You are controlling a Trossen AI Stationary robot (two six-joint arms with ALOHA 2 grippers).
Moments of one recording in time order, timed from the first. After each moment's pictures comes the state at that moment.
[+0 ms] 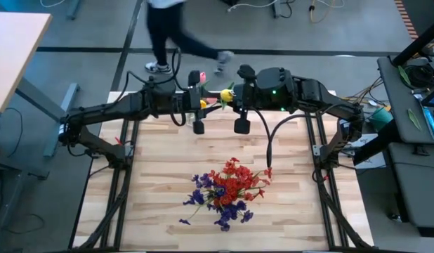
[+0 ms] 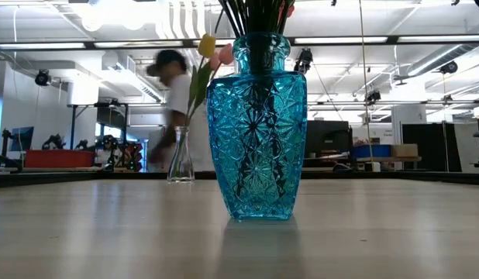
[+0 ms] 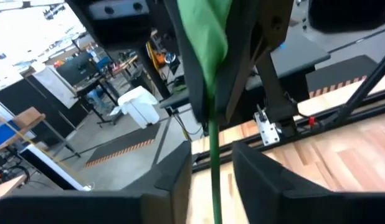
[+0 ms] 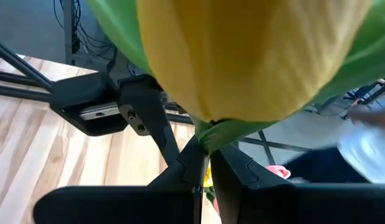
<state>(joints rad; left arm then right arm) 0.17 1.39 1.49 -0.21 -0.01 0.49 -0.06 1.75 2.26 -0.89 0.17 -0.32</state>
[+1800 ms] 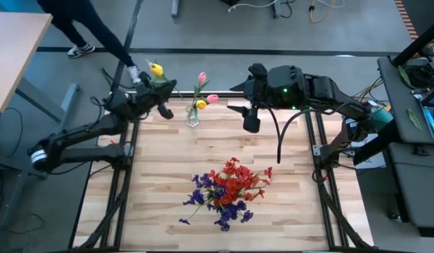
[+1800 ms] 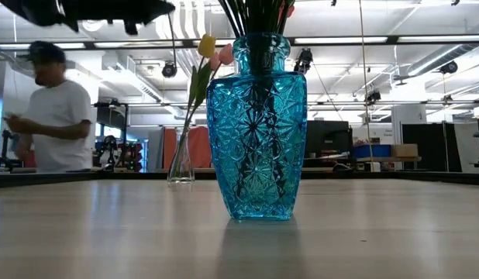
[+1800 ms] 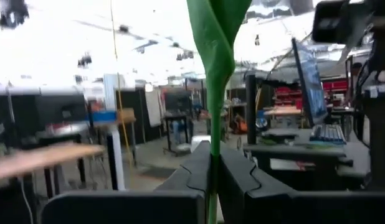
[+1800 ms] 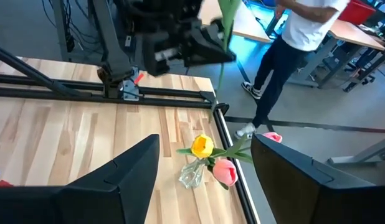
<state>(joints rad) 0.54 0.87 0.62 0.59 0.02 0.10 -0.06 1.69 2.25 -0.99 0.21 -0.21</state>
